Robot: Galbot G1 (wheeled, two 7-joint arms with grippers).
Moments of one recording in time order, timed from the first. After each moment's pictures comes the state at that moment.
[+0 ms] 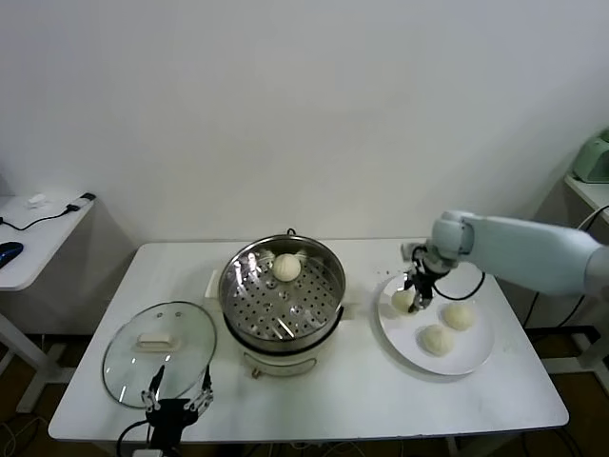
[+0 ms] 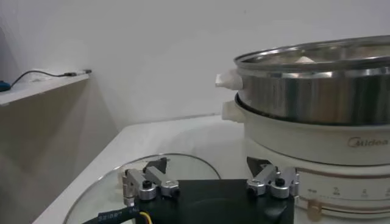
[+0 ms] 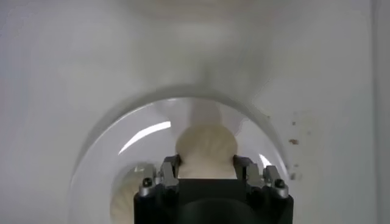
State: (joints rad) left arm 1.78 -1.43 -0.54 -2.04 -0.02 0.03 -0.16; right arm 0.68 0.92 -1.69 1.20 0.64 -0.30 -0.89
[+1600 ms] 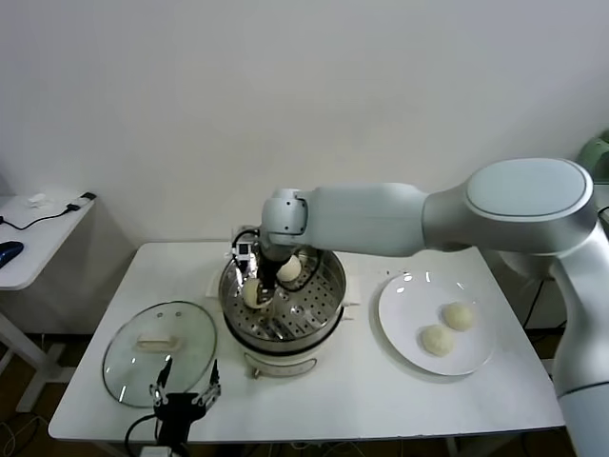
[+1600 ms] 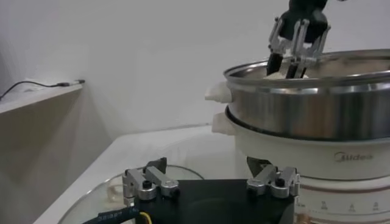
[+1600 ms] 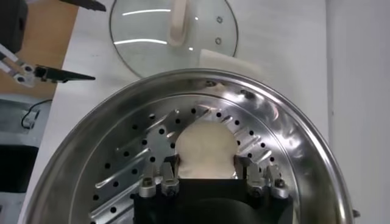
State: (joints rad) left arm 1.77 -1.45 -0.50 -2.05 0.02 0.02 -0.16; right arm 0.62 1.48 -1.55 1.18 0.98 -0.58 -0.63
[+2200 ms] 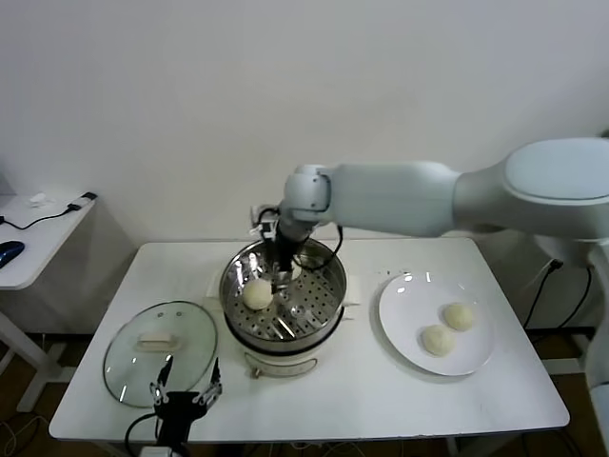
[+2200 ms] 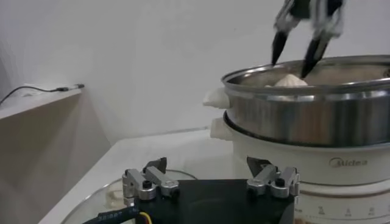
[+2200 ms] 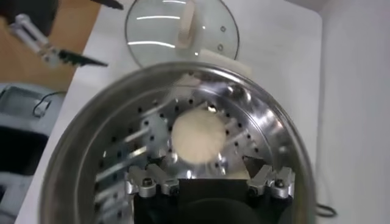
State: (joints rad) left arm 1.77 -1.45 -0.50 -2.07 0.02 0.03 -0.16; right arm 0.84 1.29 -1.66 1.25 0.94 -0.36 -0.85
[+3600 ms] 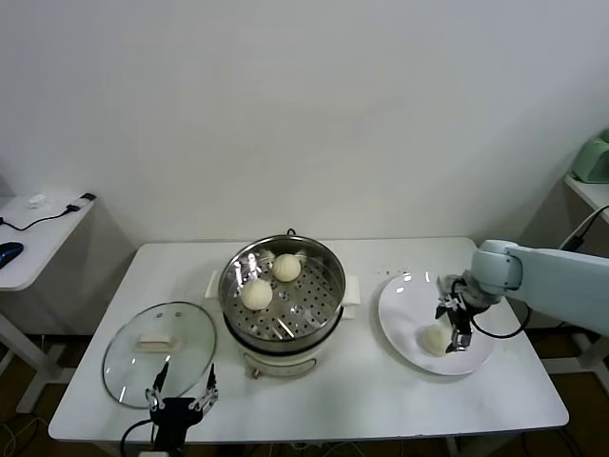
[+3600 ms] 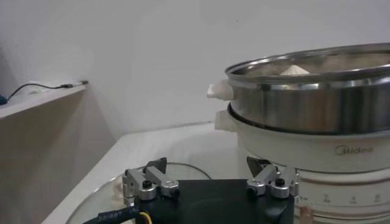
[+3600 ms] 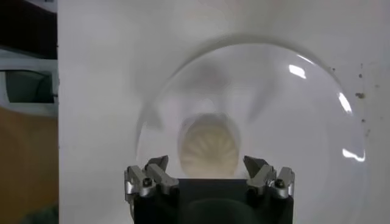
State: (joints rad) left arm 1.79 -1.46 -0.52 -2.06 0.03 0.03 -0.15; right arm 0.44 0.66 -1.56 1.36 0.40 -0.35 -0.83
